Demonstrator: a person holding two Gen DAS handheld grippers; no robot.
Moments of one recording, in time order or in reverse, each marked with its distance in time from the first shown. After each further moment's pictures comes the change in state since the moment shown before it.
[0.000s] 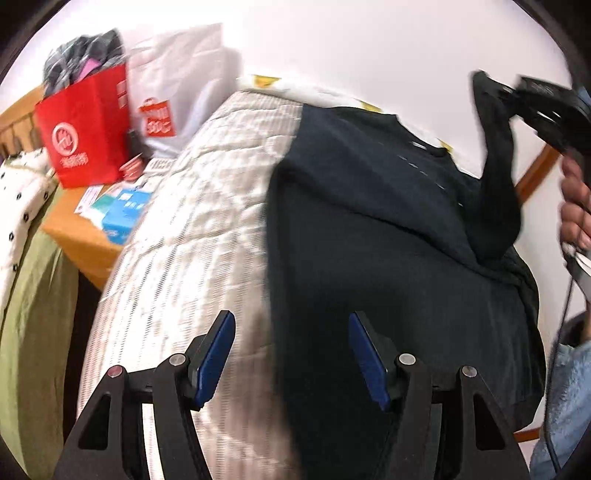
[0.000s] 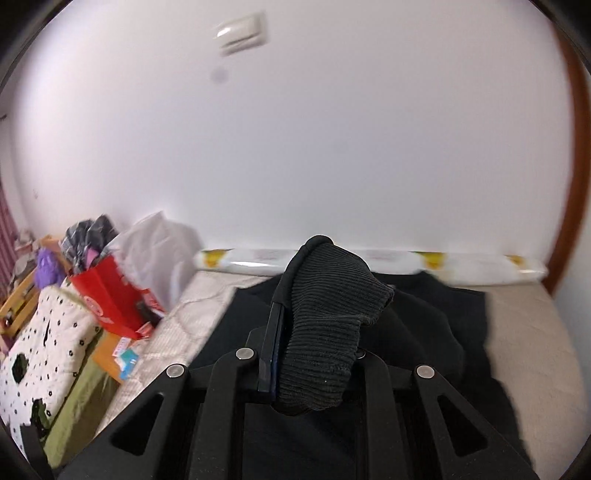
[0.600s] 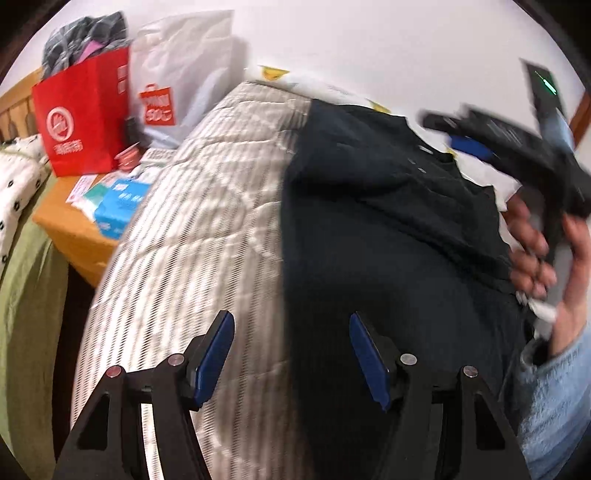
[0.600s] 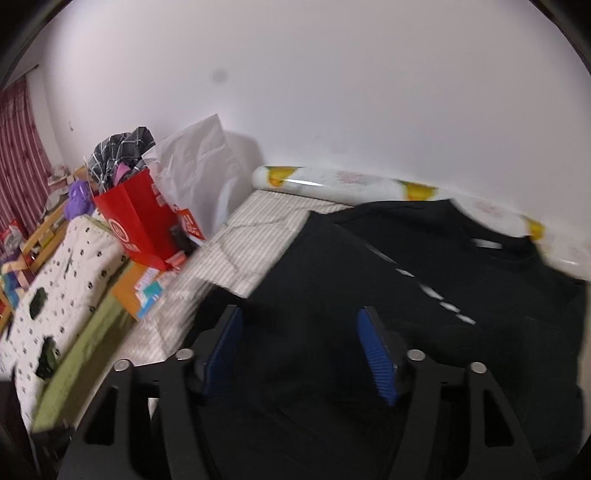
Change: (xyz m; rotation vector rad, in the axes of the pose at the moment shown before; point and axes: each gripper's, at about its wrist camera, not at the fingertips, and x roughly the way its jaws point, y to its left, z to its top) left arm 0.017 0.005 0.008 -0.014 0.012 -0.050; right arm 0.049 0.019 -0.066 -0.150 0.173 0.071
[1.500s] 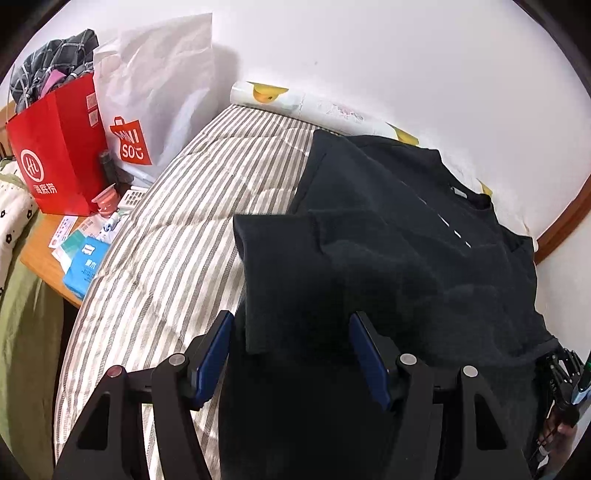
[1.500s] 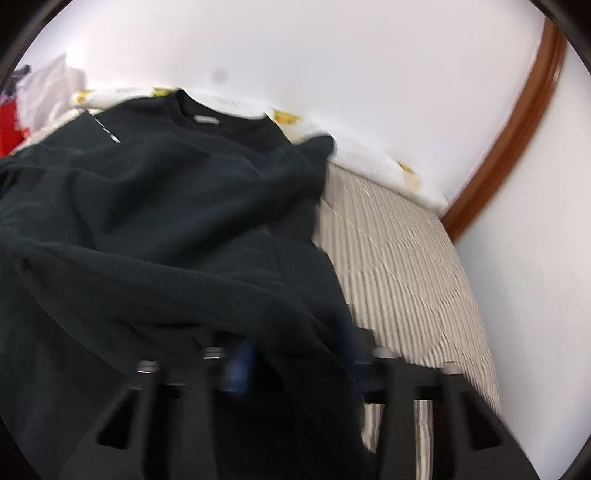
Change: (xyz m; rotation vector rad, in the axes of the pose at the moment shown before) left arm 0.074 -0.024 0.103 -0.042 -0.043 0.086; right arm -0.056 -0.216 -0.147 -0.030 0.084 -0.526
